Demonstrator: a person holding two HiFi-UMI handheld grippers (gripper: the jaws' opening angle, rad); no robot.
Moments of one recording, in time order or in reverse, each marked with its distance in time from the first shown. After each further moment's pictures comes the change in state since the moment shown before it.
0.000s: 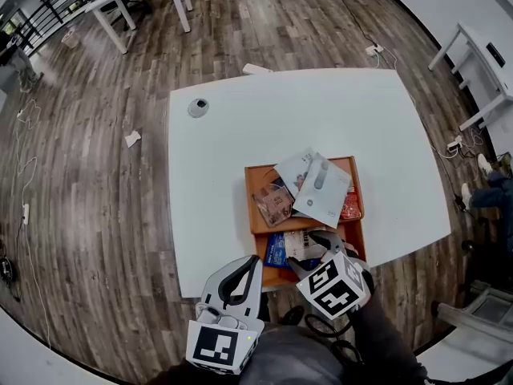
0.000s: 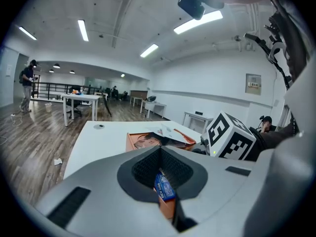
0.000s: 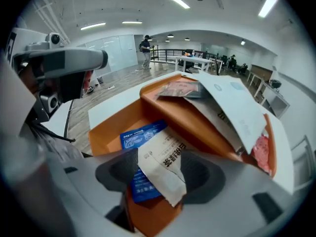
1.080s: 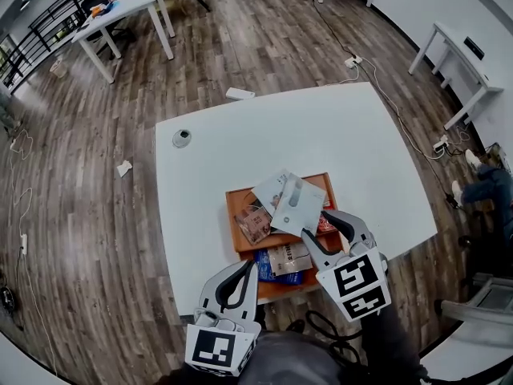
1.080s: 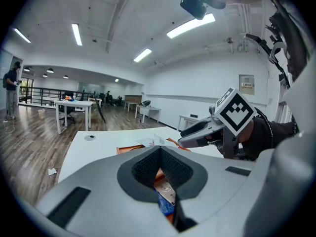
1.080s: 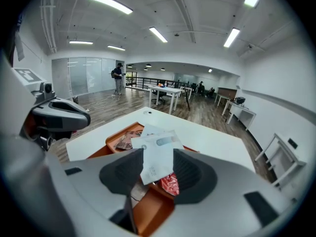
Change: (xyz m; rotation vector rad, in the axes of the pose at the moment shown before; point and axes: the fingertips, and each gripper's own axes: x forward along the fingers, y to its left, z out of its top) left arm 0.019 -0.019 0.032 0.060 -0.064 -0.045; right arm -0.108 -0.091 0.059 0.111 -0.322 -0.296
